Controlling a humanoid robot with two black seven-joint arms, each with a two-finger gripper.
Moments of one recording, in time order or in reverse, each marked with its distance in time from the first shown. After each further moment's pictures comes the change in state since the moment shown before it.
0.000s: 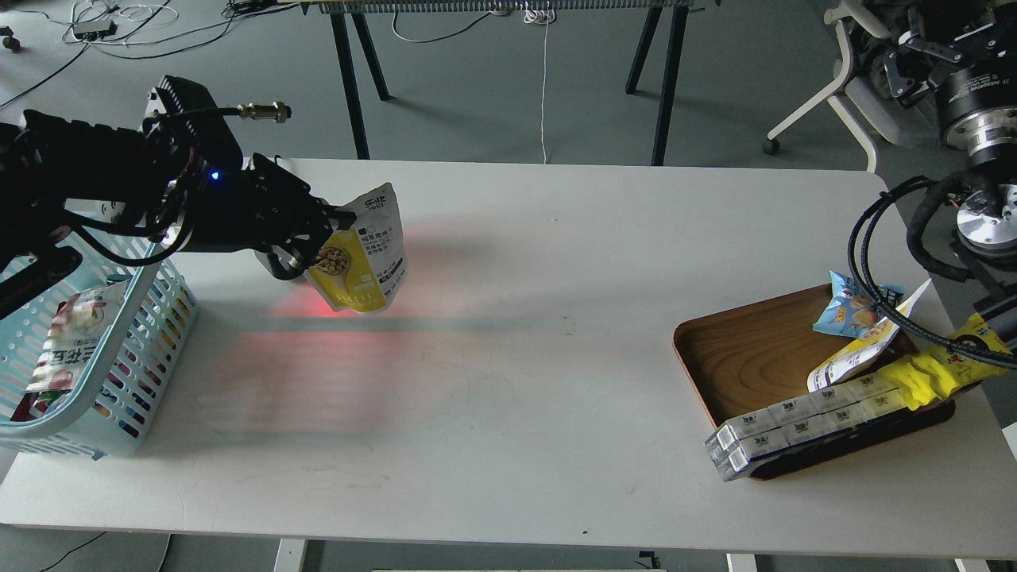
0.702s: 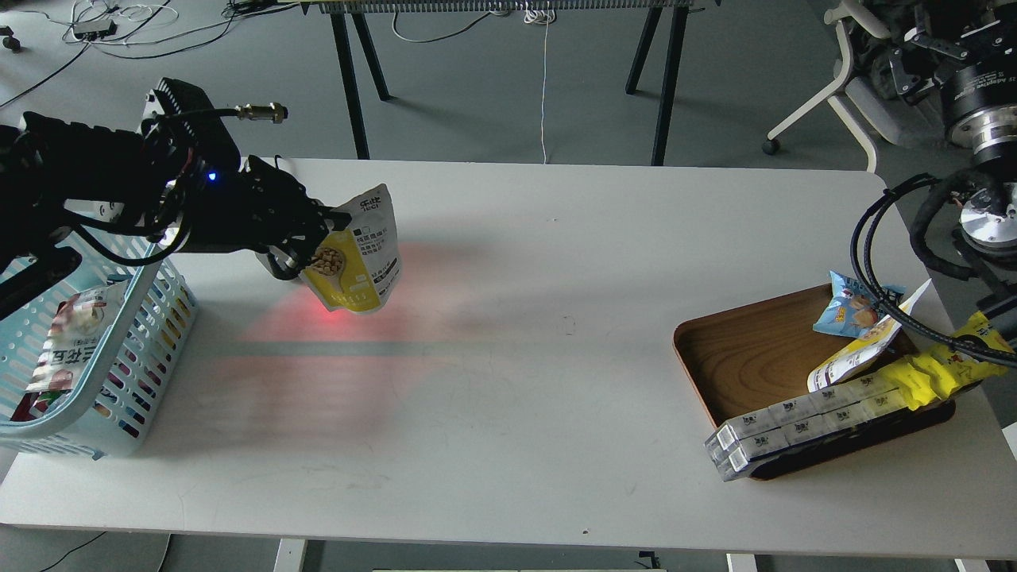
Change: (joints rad) left arm 0.007 -0.006 0.004 0.033 0.000 0.000 0.000; right arm -0.003 -0.003 0.014 0.000 0.000 0.000 0.000
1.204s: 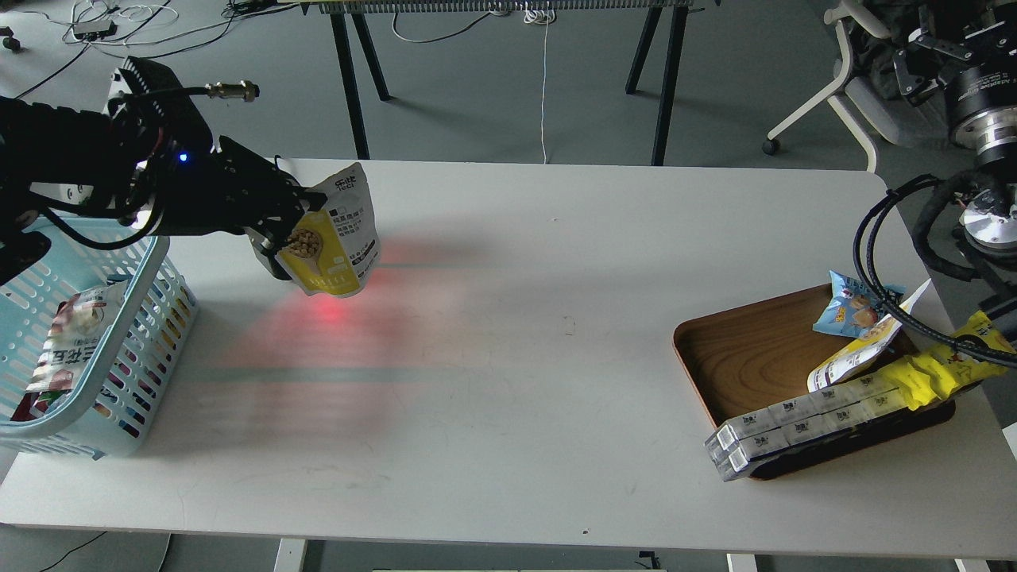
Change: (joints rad) left arm -0.020 0.053 -0.019 0.003 0.000 0.000 0.000; right arm -0.002 -0.003 0.004 0.000 0.000 -0.002 0.003
